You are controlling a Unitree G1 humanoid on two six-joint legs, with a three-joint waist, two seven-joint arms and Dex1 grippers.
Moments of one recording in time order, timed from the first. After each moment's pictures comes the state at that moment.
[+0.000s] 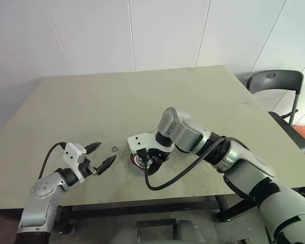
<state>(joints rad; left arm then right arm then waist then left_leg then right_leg) 0.09 0.49 0.17 -0.09 -0.40 0.10 -0.80 -1.09 -0.34 0.87 0.22 -0.13 0.74 1.54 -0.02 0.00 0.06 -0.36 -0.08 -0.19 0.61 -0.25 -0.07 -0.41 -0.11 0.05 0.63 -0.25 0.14</state>
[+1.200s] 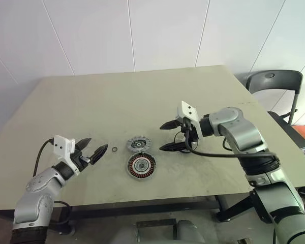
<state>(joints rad) 0.04 0.49 0.26 -0.12 -0.53 0.36 -0.62 -0.71 -0.54 0.26 0.07 0.18 0.56 1.31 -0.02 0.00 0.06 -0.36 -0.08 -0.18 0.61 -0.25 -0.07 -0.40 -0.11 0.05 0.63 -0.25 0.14</state>
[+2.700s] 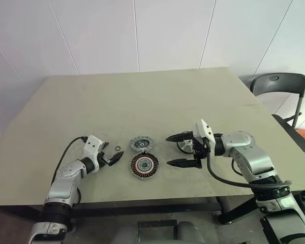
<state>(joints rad) -0.20 0.42 0.03 0.31 -0.22 0.15 -0.68 -0.45 -0.58 0.17 0.04 0.37 0.31 1.31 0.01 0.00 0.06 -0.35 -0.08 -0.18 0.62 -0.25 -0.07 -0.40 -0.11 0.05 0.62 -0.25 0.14</state>
